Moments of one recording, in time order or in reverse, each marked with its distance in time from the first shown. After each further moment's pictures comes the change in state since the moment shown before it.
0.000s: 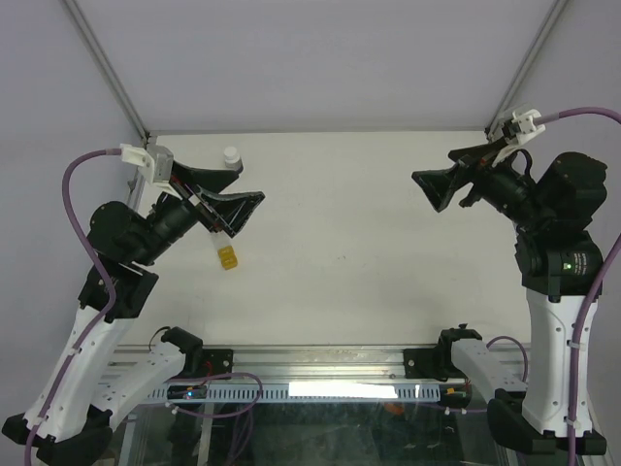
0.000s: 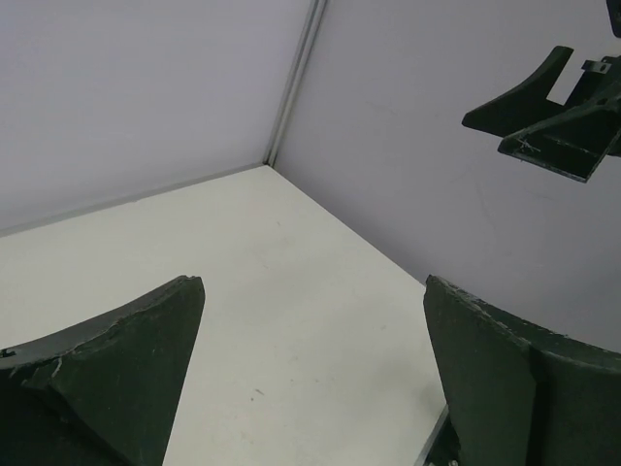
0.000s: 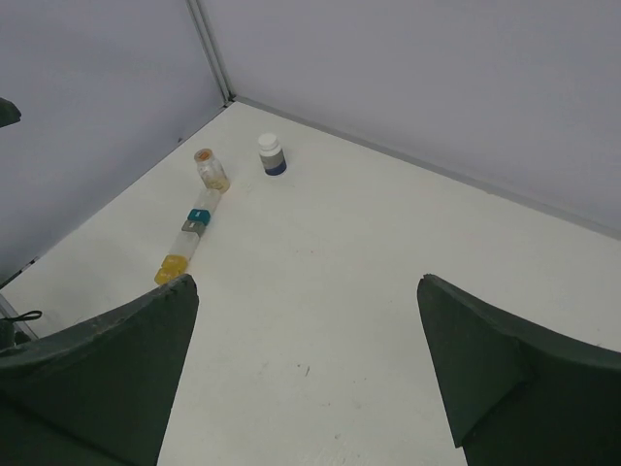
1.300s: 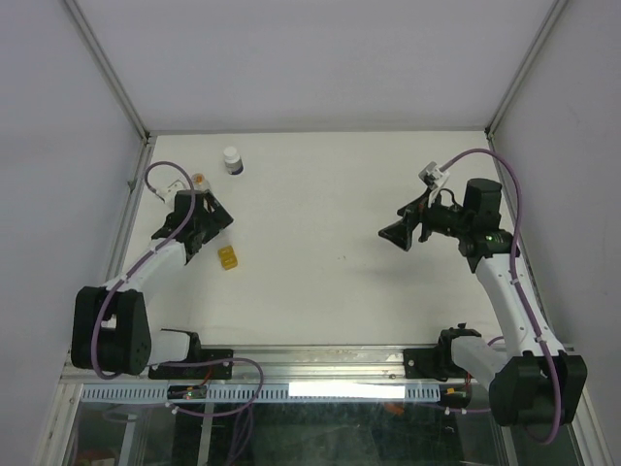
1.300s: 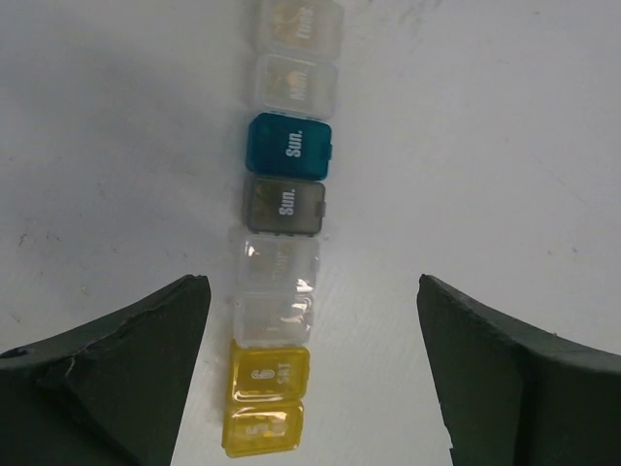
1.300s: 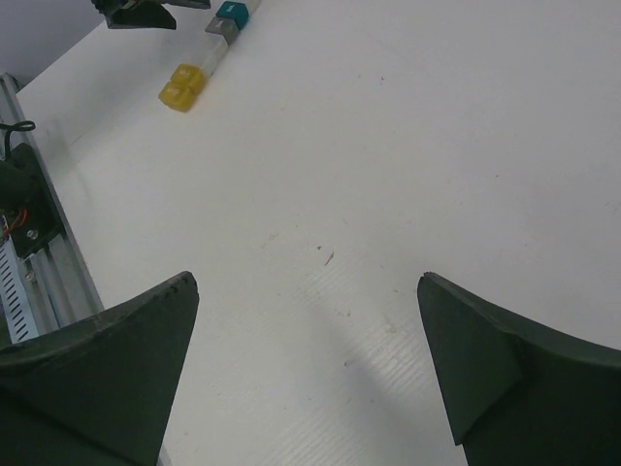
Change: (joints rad) left arm 0.327 0.515 -0.418 0.010 -0.538 -0.289; right arm 0.008 0.103 -0.706 0.341 -0.298 -0.235
